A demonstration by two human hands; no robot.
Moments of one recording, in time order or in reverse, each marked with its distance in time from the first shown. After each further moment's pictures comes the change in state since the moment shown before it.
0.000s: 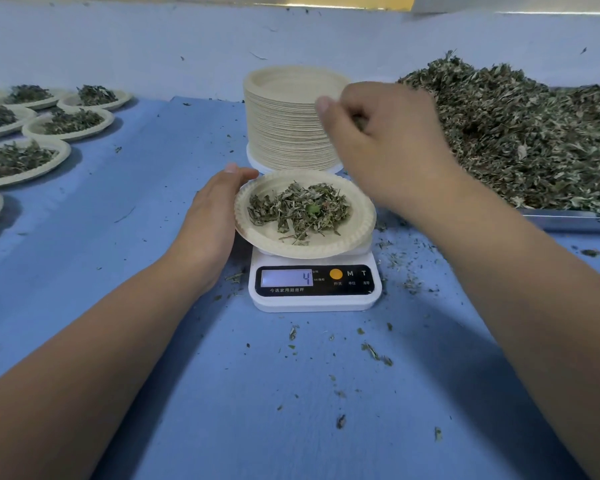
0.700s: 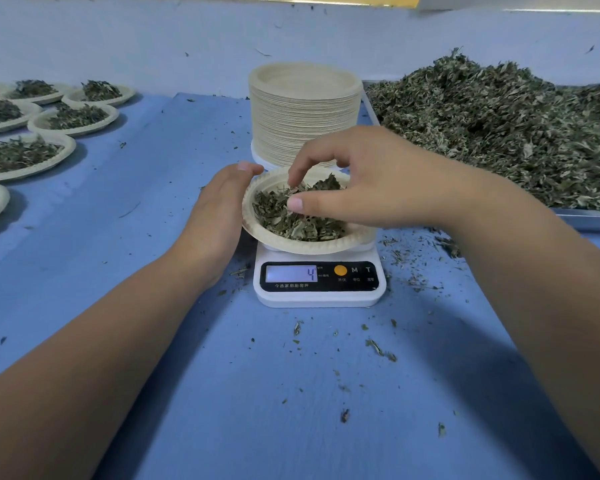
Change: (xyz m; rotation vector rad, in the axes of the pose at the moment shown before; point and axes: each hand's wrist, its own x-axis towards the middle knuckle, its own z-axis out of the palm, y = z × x) left_hand -0.001 0.000 -0.002 0.054 -0.028 0.043; right_hand -0.008 -0.002 -0.010 0.114 -0.609 -0.119
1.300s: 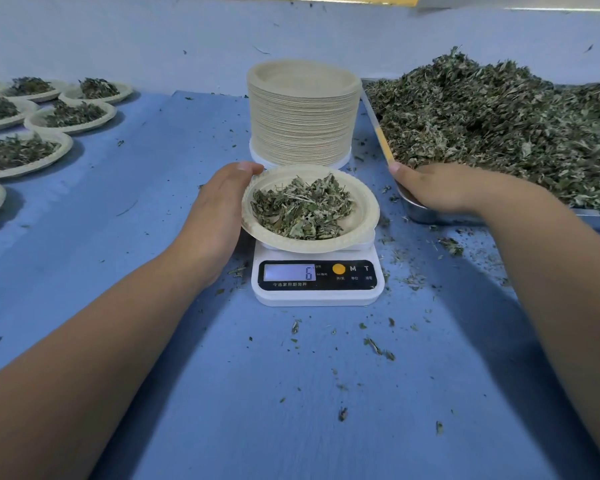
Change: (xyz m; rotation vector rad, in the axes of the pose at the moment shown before) left_hand 0.001 -0.003 0.000 0.036 0.028 -0.013; right_hand -0.013 0.101 -0.008 -0.287 -0.194 0.765
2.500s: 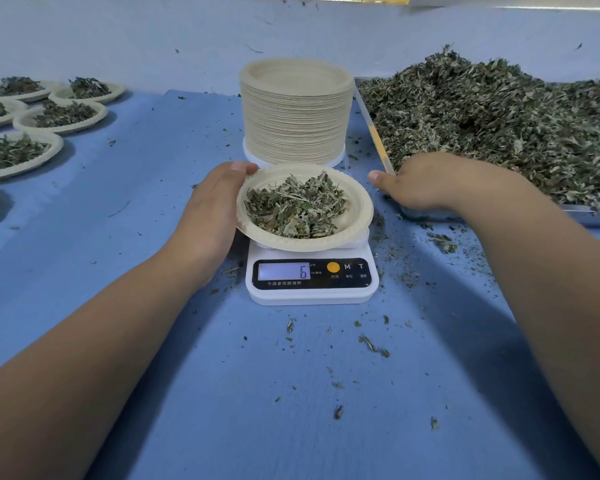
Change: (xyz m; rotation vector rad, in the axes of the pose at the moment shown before) left_hand 0.005 -0.004 0.001 0.025 0.013 0.021; right_hand 0.003 -0.017 0.003 -0.160 0.079 -0.011
